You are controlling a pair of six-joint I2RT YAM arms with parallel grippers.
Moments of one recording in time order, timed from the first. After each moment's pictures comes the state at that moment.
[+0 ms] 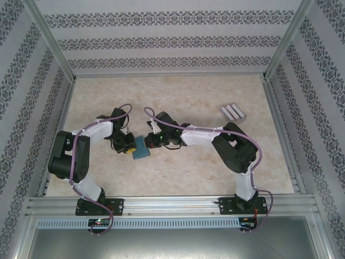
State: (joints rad) left arm -0.18 1.66 0.95 -0.78 0.36 -0.60; right arm 0.83 1.97 1.22 -0.08 -0.46 0.63
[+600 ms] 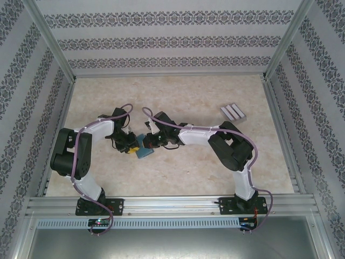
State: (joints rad) left arm -0.18 1.70 0.96 -0.76 0.43 -0.61; right arm 0.82 2.03 1.26 -0.08 -0.51 0.63
